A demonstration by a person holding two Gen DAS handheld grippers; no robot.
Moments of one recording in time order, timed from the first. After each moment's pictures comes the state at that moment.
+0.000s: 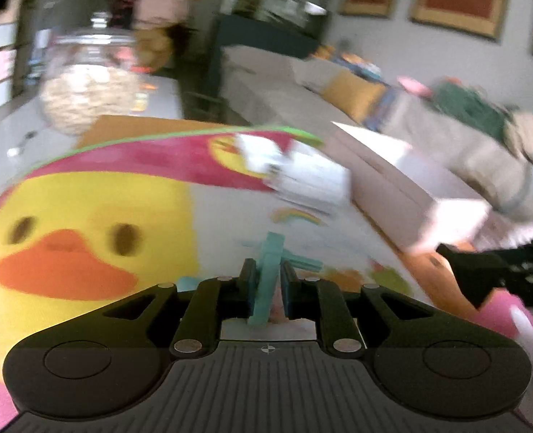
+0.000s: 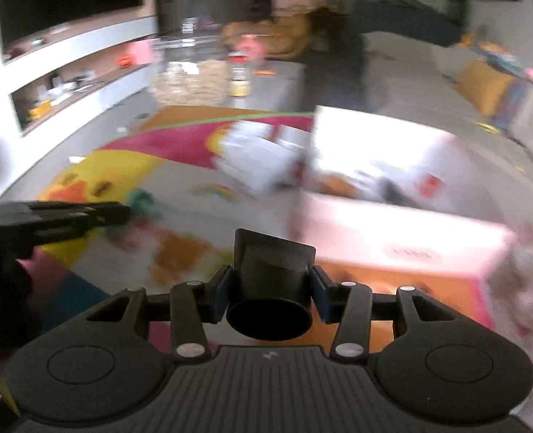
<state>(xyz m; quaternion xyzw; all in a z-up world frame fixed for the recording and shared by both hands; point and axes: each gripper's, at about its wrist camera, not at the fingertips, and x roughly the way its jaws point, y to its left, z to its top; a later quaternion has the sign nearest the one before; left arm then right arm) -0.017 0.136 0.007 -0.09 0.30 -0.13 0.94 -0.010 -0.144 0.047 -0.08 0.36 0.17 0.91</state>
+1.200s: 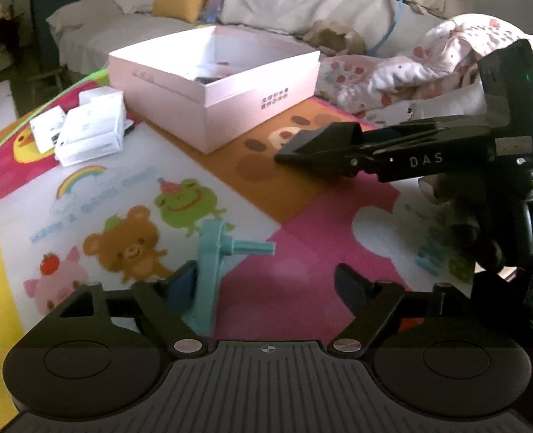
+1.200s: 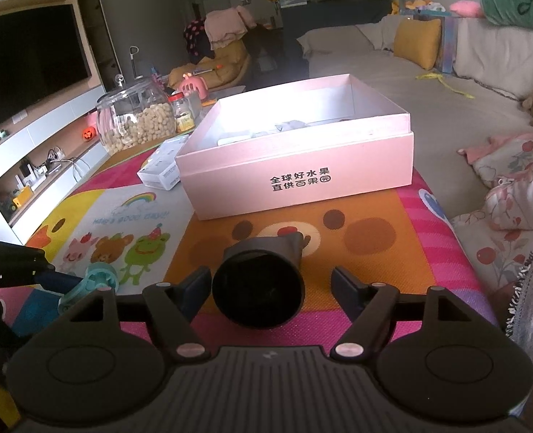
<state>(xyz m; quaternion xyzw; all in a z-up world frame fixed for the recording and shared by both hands) -0.036 0.028 0.017 0.10 0.40 -0.34 0.85 -0.023 -0.235 -0.006 0.07 0.33 0.14 0.93</state>
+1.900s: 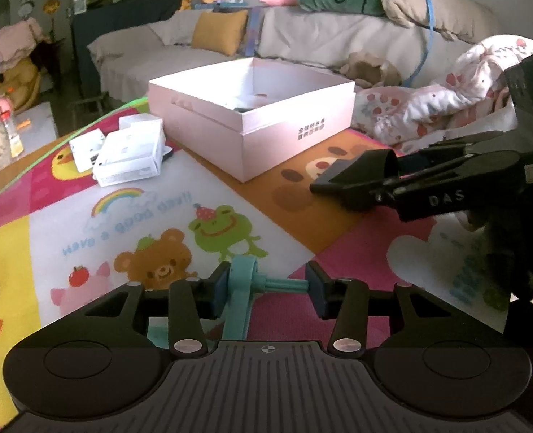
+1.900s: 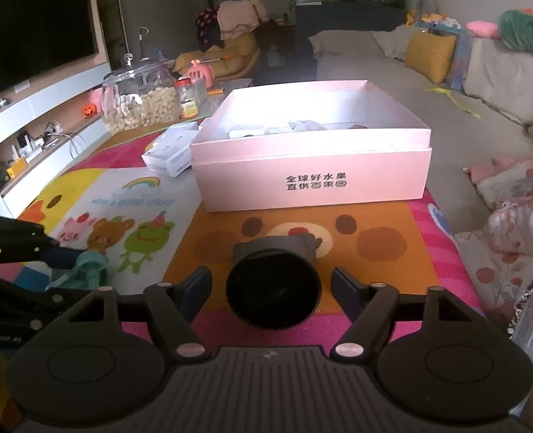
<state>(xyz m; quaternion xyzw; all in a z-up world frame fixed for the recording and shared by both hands) -0.041 0.031 0.016 0.09 0.35 -0.28 0.89 -0.023 -0.216 -0.003 0.02 0.33 0.14 0.93</state>
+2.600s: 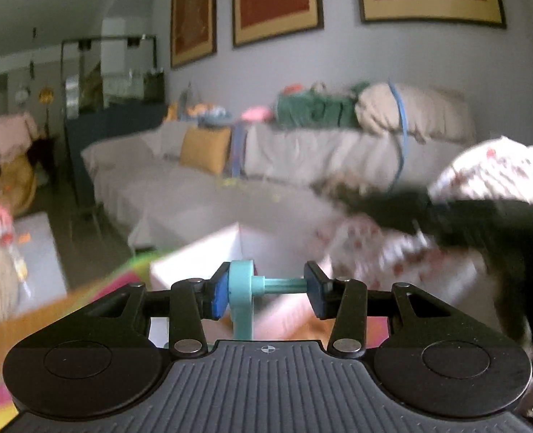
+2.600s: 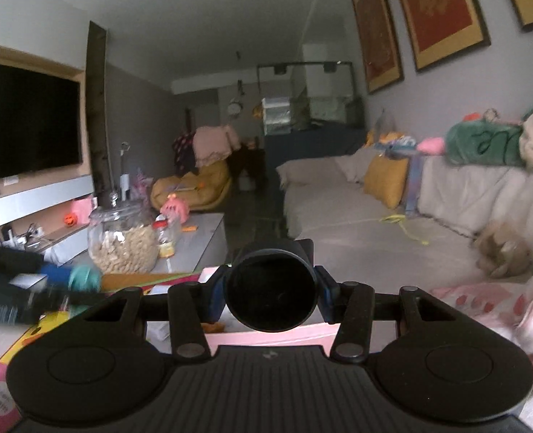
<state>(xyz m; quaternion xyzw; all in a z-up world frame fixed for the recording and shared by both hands) -0.019 0.004 0.156 0.08 0.17 -0.31 0.93 -0.073 -0.272 0.113 0.04 0.12 0.08 0.99</state>
